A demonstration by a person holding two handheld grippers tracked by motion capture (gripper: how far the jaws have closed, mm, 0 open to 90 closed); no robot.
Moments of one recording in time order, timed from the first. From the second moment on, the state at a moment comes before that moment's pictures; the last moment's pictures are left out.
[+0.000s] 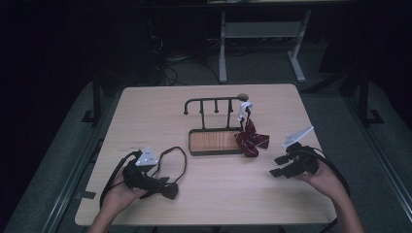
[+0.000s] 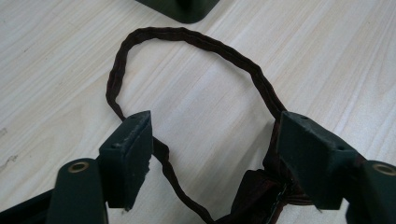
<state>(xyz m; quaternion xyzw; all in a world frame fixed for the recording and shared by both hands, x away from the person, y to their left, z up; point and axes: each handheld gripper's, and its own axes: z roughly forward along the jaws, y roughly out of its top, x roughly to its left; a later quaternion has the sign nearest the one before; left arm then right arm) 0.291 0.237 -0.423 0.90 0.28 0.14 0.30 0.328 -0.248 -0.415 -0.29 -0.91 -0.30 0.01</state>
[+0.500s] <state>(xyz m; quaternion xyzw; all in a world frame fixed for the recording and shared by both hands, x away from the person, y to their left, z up) 0.321 0.234 -0.407 0.91 0.28 0.13 0.27 0.315 -0.248 -0.424 -0.30 -0.91 -0.30 0.00</state>
